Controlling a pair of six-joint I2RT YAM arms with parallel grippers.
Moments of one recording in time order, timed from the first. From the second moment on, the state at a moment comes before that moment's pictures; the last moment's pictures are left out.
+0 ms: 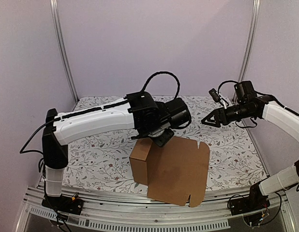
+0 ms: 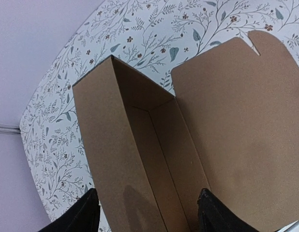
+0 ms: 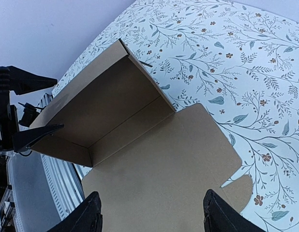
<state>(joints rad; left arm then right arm) -1.23 2.07 2.08 -1.21 -0.64 -0.33 0.27 1.33 1.11 -0.63 -0.73 -0.06</state>
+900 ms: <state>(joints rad) -0.88 1.48 1.27 -0.92 -0.53 -0.44 0.25 1.31 1.07 -0.61 -0.66 -0.11</state>
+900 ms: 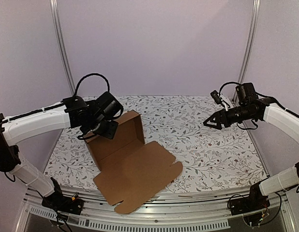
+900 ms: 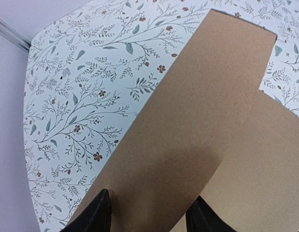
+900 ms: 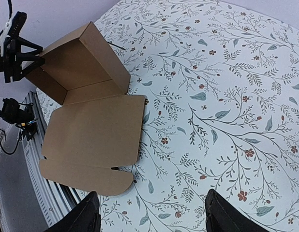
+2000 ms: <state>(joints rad) -0.56 1.59 0.93 -0.51 0.12 -0.53 0.25 1.32 1.06 -0.62 -0.66 -0.14</state>
